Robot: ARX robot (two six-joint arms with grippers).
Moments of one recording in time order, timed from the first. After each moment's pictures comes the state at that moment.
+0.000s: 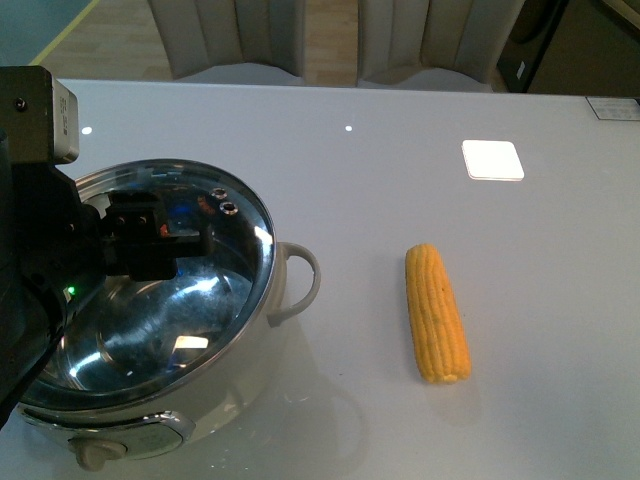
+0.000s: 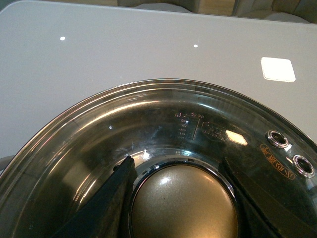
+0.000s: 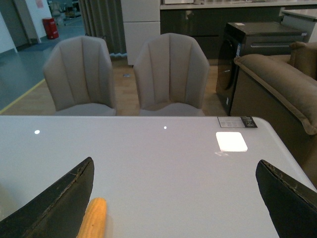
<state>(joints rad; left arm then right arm) -0.43 1.96 0.42 1.06 -0.42 -0.23 0.00 0.01 0.02 0.00 0.00 0.00</state>
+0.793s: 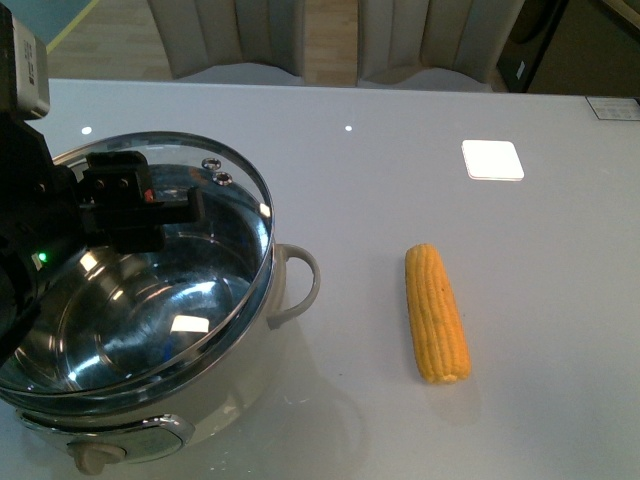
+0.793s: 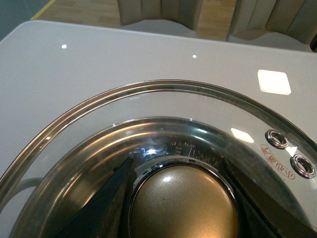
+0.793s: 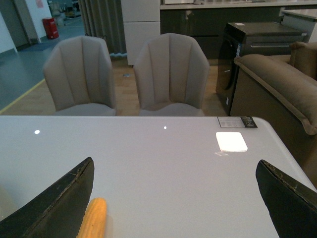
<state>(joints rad) -0.43 1.75 0.42 0.91 -0.44 -0.23 0.00 0.01 0.02 0.00 0.00 0.00</state>
